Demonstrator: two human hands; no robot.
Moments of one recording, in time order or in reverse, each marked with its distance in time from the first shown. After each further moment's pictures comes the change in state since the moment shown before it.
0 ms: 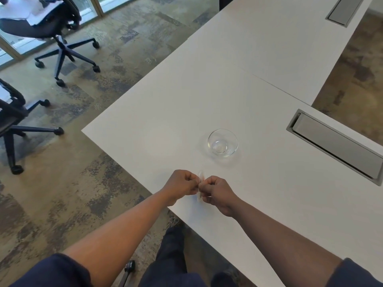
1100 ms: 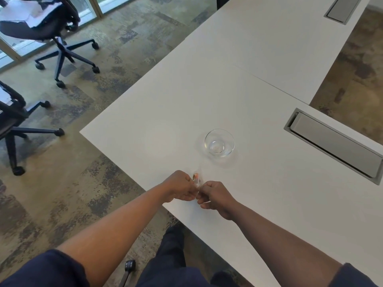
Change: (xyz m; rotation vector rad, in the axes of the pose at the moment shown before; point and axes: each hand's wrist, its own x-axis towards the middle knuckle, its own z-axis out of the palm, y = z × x) left_hand 0.001 0.024 0.004 0.223 -0.055 -0.239; right_hand -0.011 -0.001 -0.004 -0.130 -0.043 0.033
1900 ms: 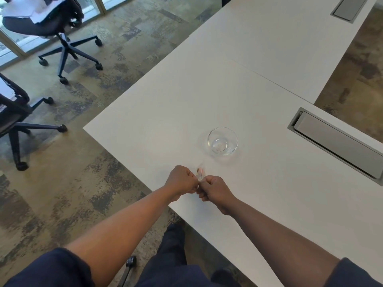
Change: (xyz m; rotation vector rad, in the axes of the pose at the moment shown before) left_hand -0.006 0.002 0.009 0.020 0.246 0.108; right_hand 0.003 -0.006 0.010 -0.135 0.049 -0.125
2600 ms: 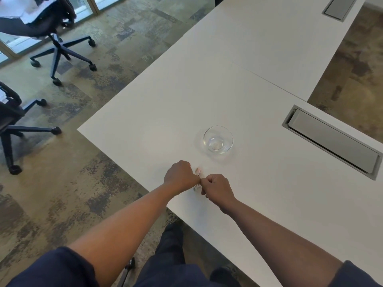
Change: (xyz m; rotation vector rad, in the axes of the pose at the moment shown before) left_hand -0.002 0.020 0.006 0.444 0.082 0.099; right_hand -0.005 0.003 -0.006 -0.283 0.235 -0.040
